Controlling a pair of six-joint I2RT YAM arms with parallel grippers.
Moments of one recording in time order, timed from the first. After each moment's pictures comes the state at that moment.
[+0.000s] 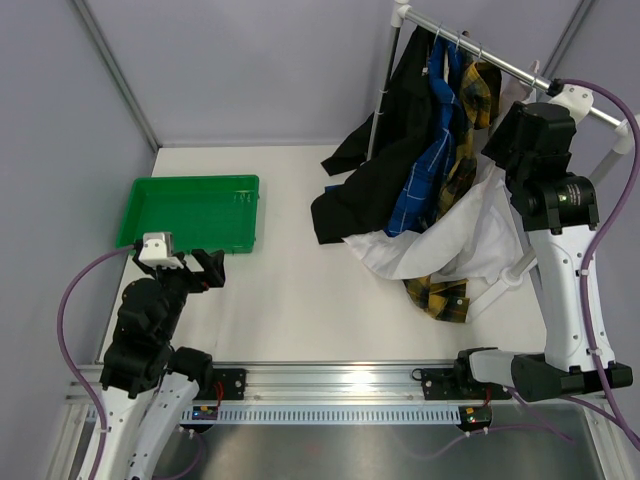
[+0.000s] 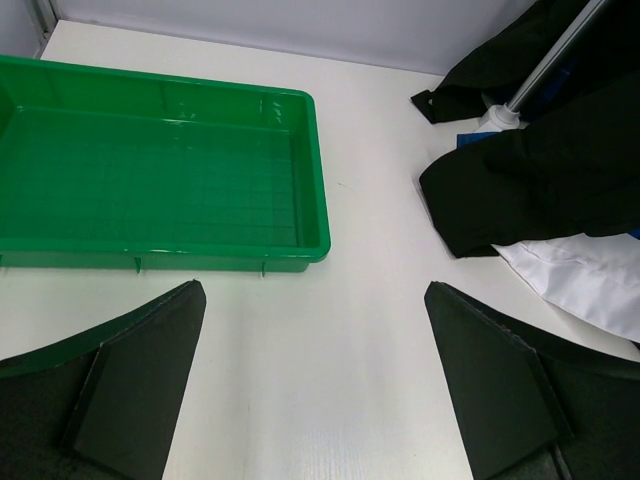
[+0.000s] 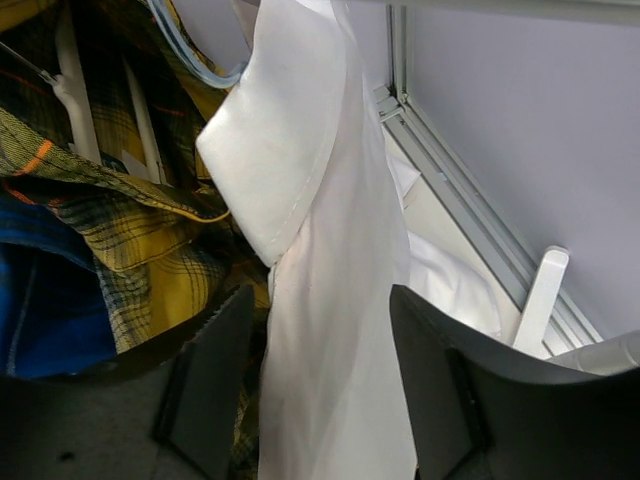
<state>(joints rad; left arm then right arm) -0.27 0.27 0.65 -0.52 -0.16 -0.24 0.12 1.28 1.79 -0.83 0.49 0.36</state>
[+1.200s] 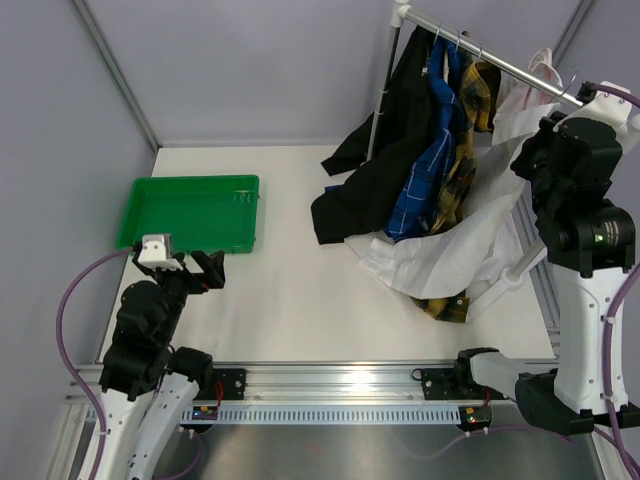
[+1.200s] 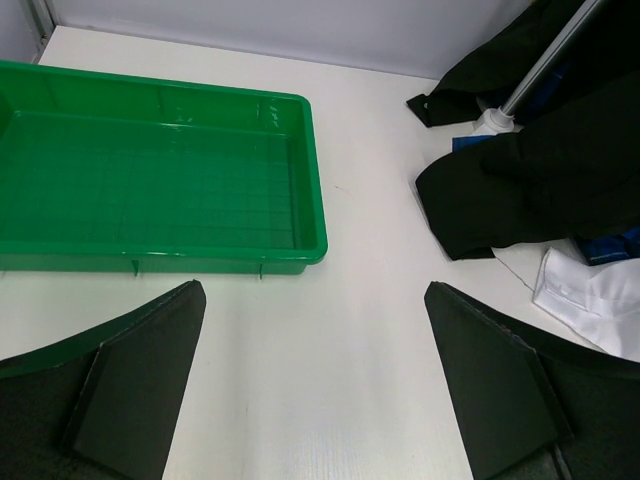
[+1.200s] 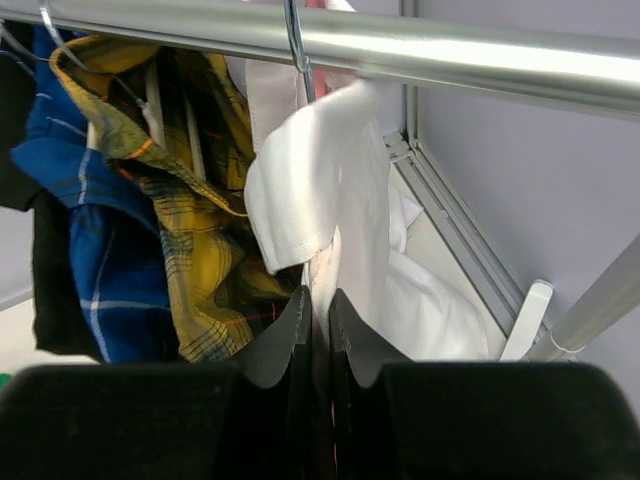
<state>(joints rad) -0.28 0.26 0.65 -0.52 -0.16 -0.24 0.12 1.17 1.87 -0.89 0.44 0.29</state>
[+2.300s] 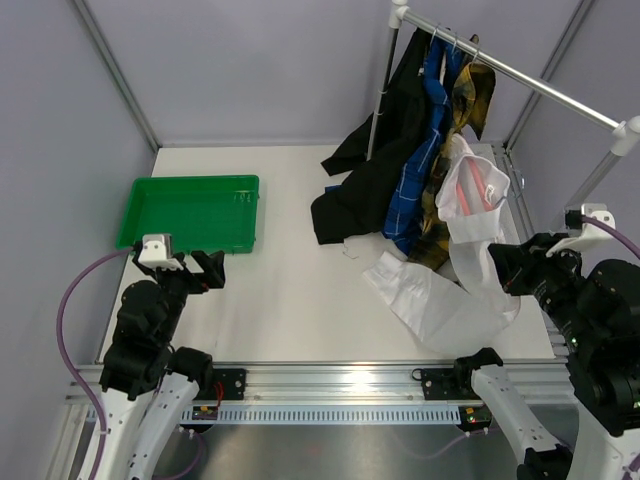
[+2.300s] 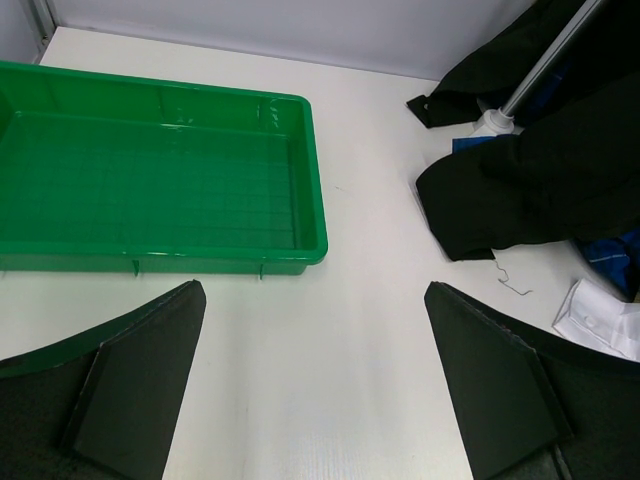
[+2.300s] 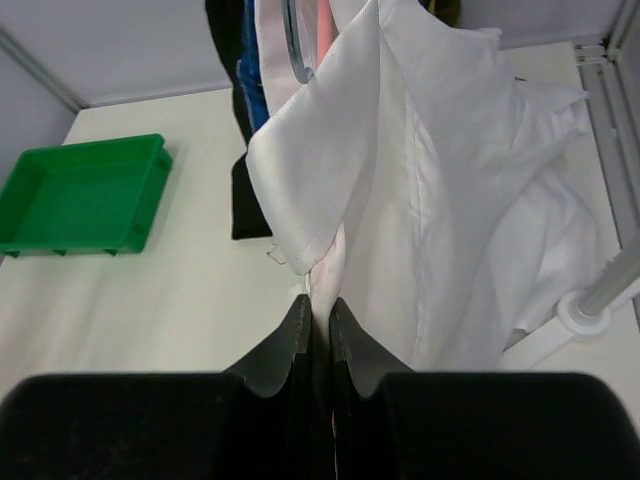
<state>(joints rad) -0.28 0.25 0.65 -0.52 -0.16 -0.24 0.12 0.66 1.56 -1.13 -0.07 0.25</state>
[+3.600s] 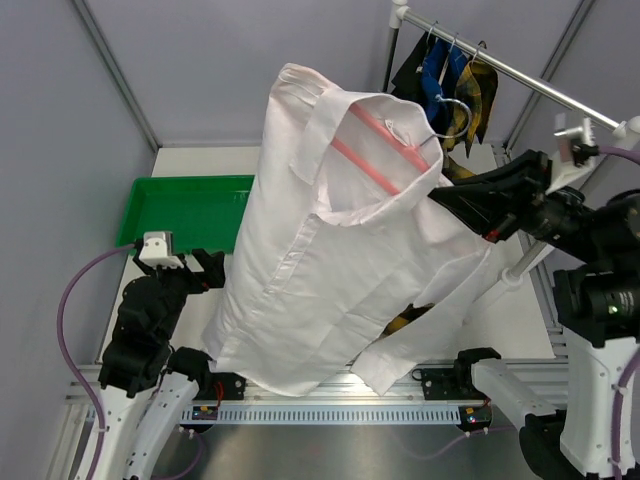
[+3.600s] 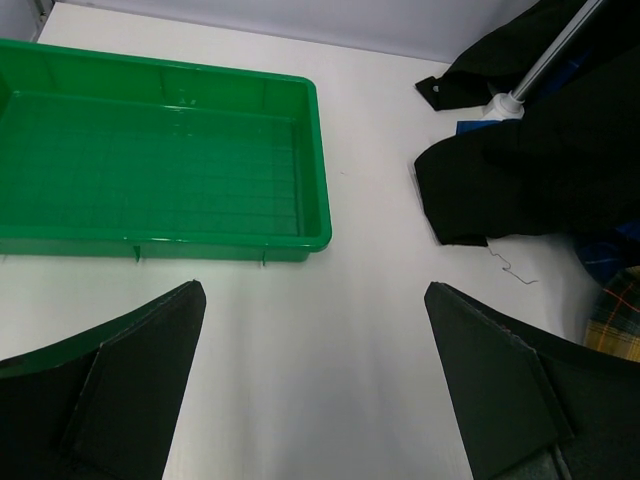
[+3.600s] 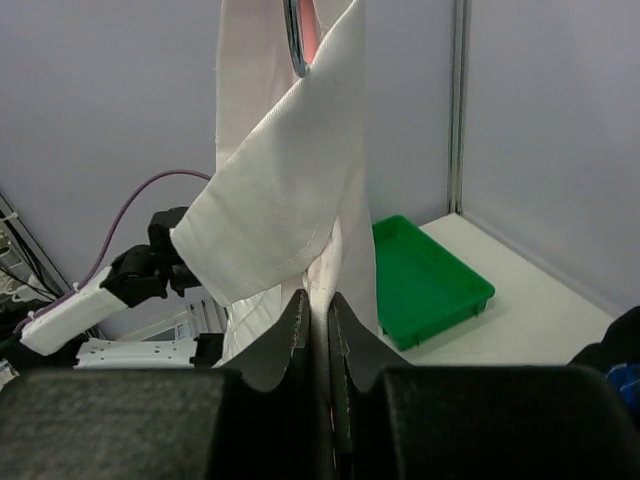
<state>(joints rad) -0.28 0.28 0.66 -0.54 -0.17 -0.25 0.12 0.91 1.70 -0.34 -0.97 0.50</state>
